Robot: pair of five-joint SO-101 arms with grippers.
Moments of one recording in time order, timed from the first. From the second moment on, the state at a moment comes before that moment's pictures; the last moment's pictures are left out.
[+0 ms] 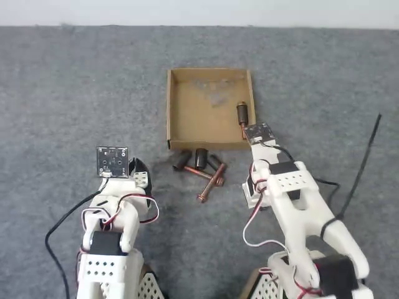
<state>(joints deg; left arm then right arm) -3.3 -90.9 97.6 42.5 7.3 -16.0 -19.1 57.5 52.7 4.7</state>
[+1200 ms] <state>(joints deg) 2.9 -86.9 75.7 62.2 18.9 -8.4 -17.4 57.5 47.5 13.1</state>
